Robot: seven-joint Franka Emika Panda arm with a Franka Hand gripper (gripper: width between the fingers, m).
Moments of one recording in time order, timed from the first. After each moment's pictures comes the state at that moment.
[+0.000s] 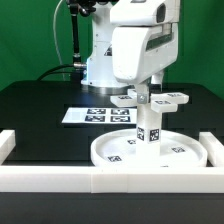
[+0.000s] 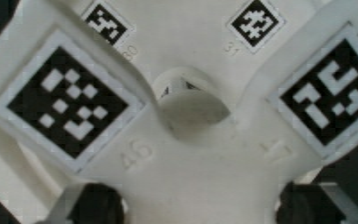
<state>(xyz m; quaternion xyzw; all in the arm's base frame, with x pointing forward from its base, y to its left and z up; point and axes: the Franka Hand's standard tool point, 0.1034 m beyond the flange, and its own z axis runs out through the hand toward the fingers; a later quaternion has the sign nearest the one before) 0.562 0.033 0.104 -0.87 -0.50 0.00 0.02</state>
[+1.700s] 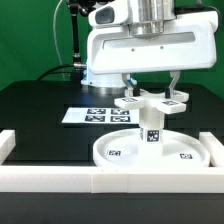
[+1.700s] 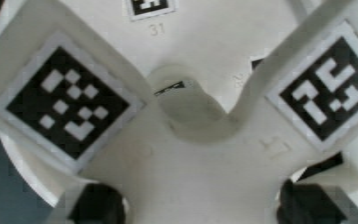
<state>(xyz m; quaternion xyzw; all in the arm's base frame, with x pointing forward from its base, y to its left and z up) 0.563 0.038 0.105 -0.97 0.24 -0.03 0.06</state>
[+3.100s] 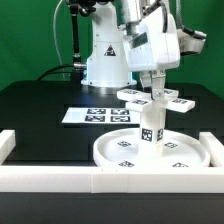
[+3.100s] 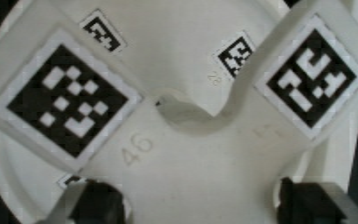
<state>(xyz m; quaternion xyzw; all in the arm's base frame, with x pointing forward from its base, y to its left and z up) 0.562 0.038 0.105 -0.71 0.70 -0.02 0.12</state>
